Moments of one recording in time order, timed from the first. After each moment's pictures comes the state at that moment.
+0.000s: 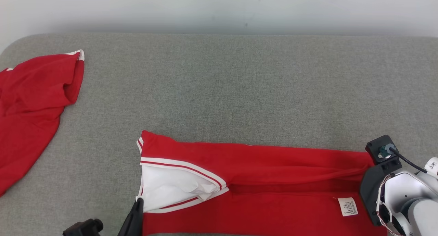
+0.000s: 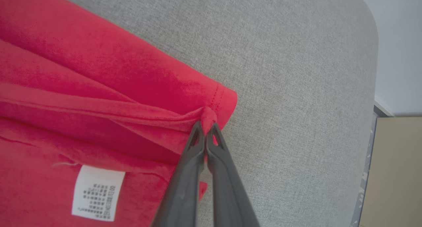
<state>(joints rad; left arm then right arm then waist) 0.01 0.30 -0.39 0.02 -0.88 0.16 -0.12 -0.19 -0.42 0.13 0.00 0.02 0.13 0.85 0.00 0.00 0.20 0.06</state>
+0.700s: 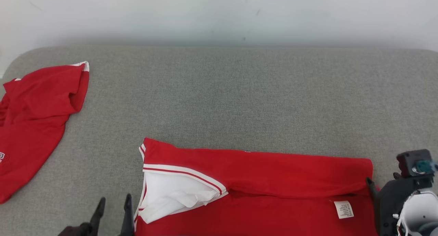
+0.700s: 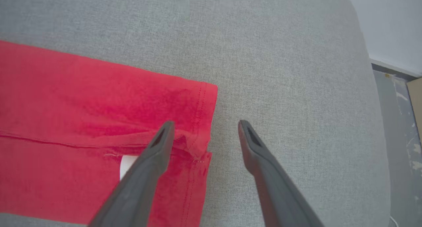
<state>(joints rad) -0.01 0.37 -0.41 0.13 -0.69 0.22 -0.24 -0.03 -0.25 -0.09 -0.18 0.06 0.13 0.85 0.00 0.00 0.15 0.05</state>
